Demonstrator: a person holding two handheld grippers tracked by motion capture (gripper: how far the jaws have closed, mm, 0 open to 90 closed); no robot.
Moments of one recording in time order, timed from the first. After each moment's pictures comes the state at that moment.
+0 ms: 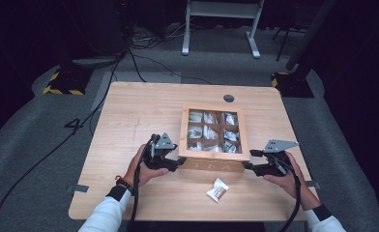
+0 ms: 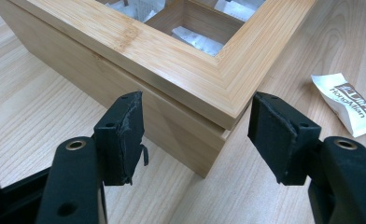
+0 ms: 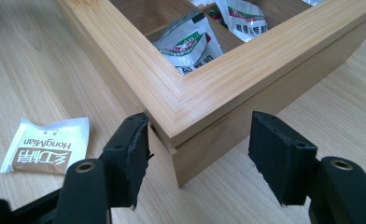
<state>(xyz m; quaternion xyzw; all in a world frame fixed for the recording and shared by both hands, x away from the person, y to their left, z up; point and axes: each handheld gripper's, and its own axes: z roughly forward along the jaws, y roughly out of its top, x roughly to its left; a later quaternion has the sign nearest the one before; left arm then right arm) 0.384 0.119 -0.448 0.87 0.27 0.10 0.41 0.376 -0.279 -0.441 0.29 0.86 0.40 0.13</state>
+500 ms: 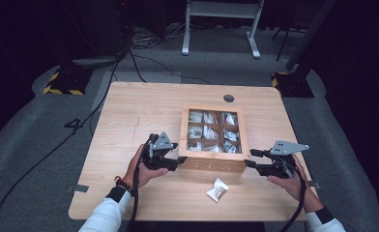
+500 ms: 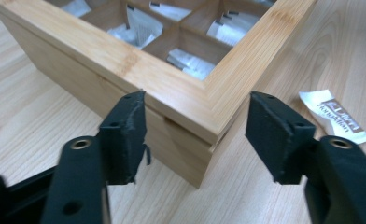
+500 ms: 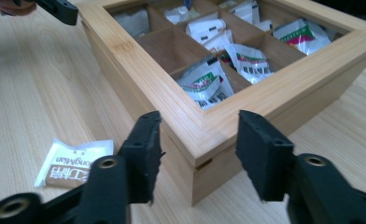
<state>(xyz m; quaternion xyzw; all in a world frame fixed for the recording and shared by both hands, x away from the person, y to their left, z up) 0.377 0.121 -0.437 0.85 0.26 0.11 0.44 0.362 -0.284 -0.426 0.27 0.84 0.46 0.14</state>
